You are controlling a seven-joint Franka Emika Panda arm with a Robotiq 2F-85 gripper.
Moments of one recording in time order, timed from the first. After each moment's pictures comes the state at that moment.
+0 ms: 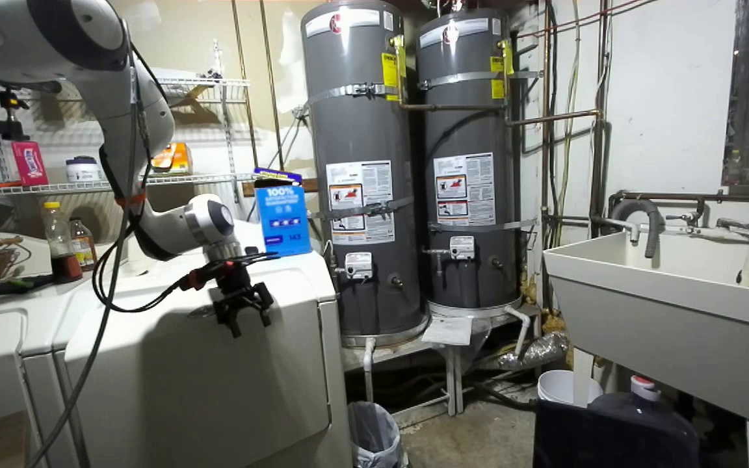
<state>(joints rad) 0.70 0.74 -0.07 -1.85 -0.46 2.38 0.49</state>
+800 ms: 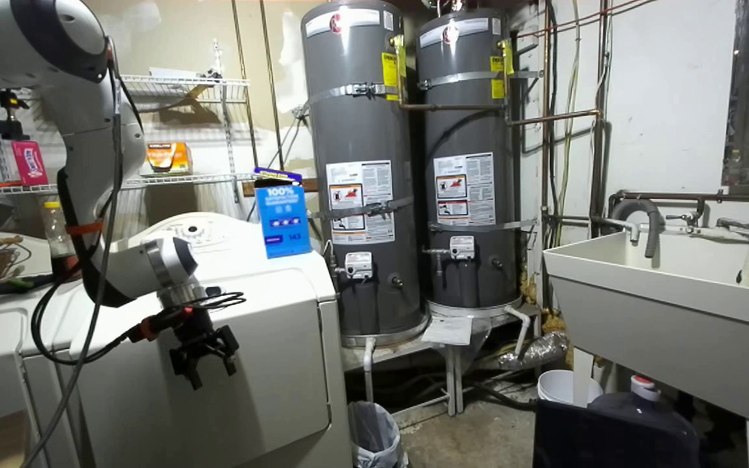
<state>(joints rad) 0.86 0.76 -0.14 -2.12 -0.59 2.61 0.64</state>
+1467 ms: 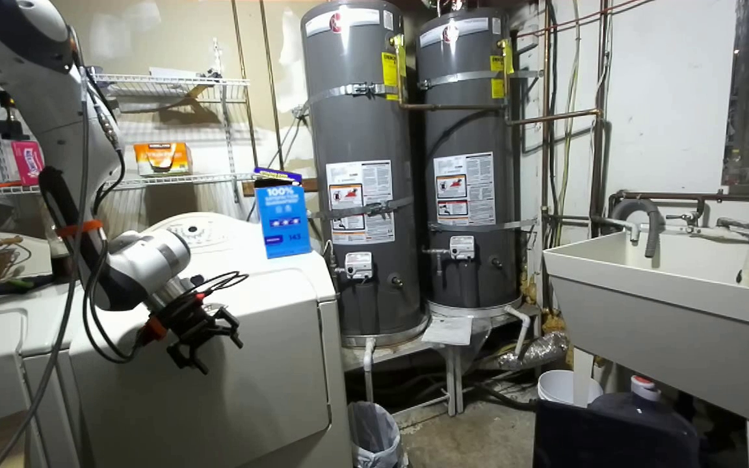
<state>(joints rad) 1.08 0.76 -0.36 -2.15 -1.09 2.83 0.77</state>
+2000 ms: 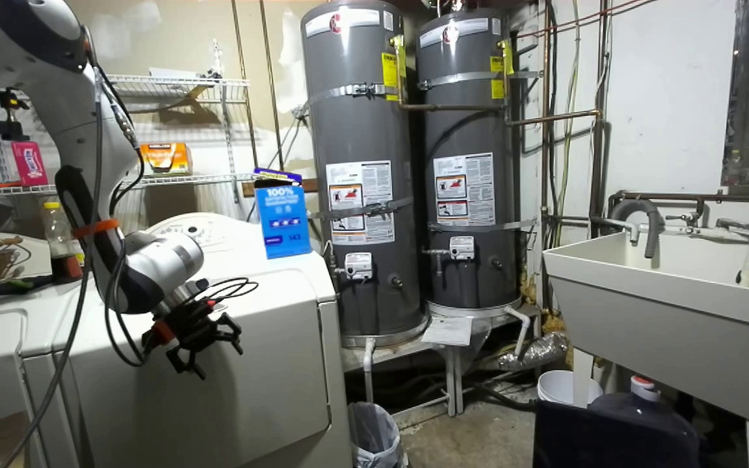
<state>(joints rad) 1.02 0.76 -0.36 -2.17 -1.24 2.98 0.80</state>
